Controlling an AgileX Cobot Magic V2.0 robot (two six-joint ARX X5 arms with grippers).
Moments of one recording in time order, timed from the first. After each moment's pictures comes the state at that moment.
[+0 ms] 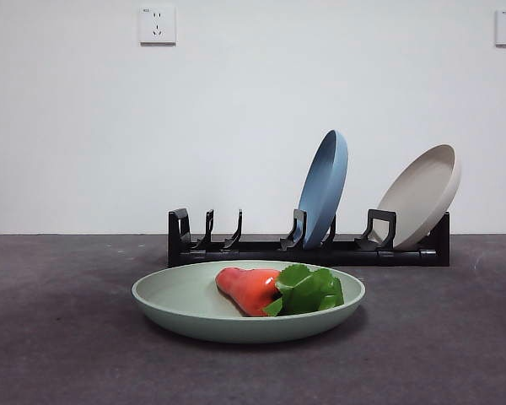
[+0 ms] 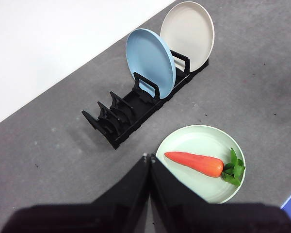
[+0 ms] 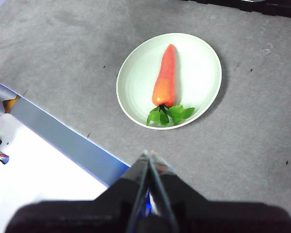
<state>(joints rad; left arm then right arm) -1.05 0.99 1.59 -1.15 -0.49 -0.02 0.75 0.80 1.11 -1.06 -0.07 0.28</state>
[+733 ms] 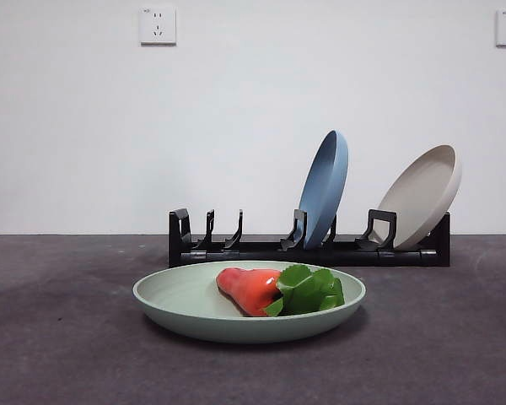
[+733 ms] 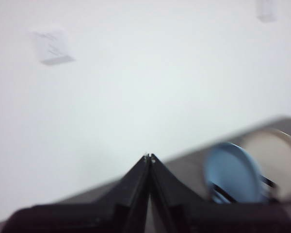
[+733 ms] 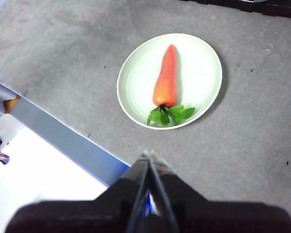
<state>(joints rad) -0.37 0.73 1.16 -0.38 -0.06 0.14 0.75 0.80 1.11 -1.06 -0.07 0.28</state>
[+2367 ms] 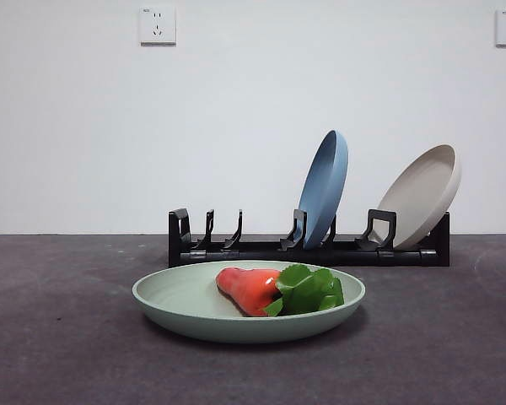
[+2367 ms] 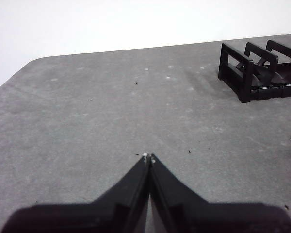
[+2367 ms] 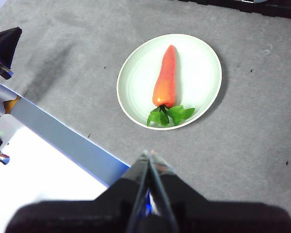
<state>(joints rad) -0.03 0.00 0.02 -0.19 -0.05 0.05 0.75 0.80 1.11 -1.06 -0.07 0.28</state>
